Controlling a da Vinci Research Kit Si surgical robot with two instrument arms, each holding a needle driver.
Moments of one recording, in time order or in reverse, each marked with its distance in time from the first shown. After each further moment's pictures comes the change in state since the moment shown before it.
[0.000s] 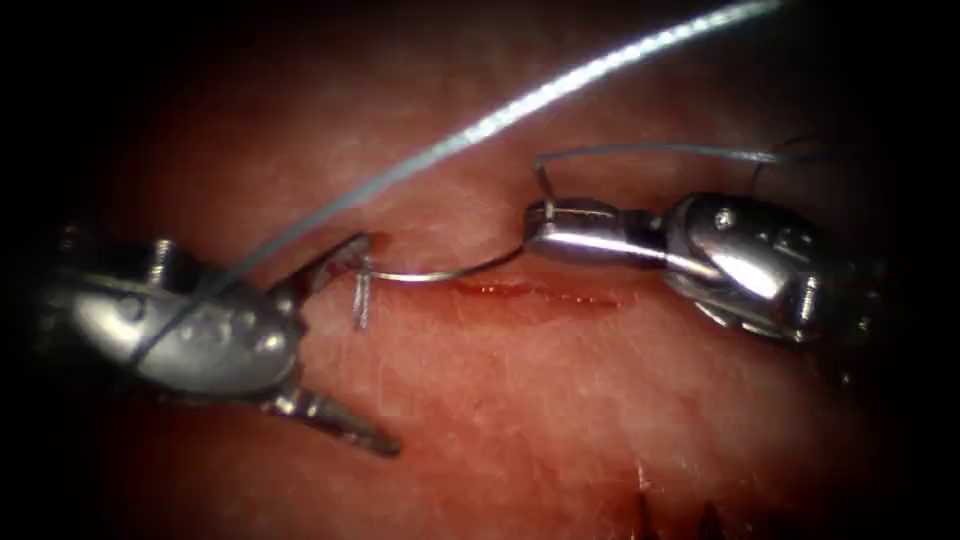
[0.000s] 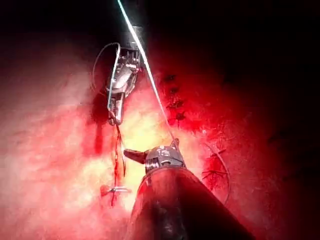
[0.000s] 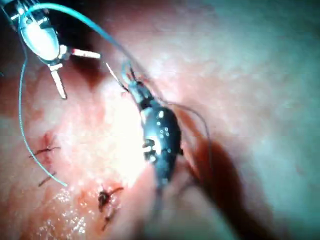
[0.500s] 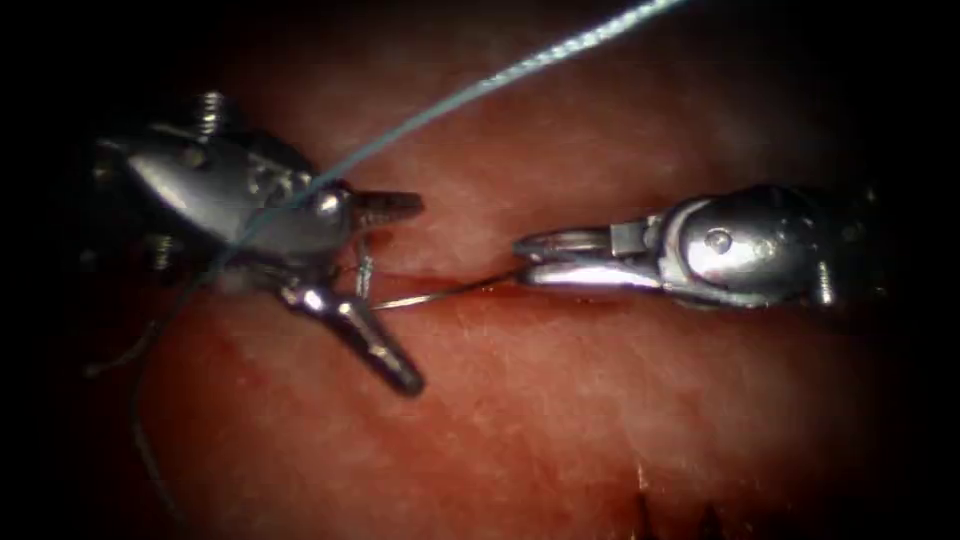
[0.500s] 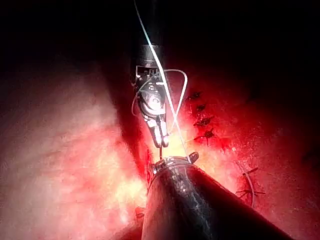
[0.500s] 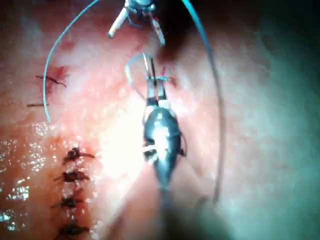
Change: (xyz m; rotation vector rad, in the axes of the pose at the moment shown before) right arm 0.002 -0.001 0.001 0.146 0.006 -0.331; left arm 0.002 -0.005 0.003 -0.205 -0.248 -0.091
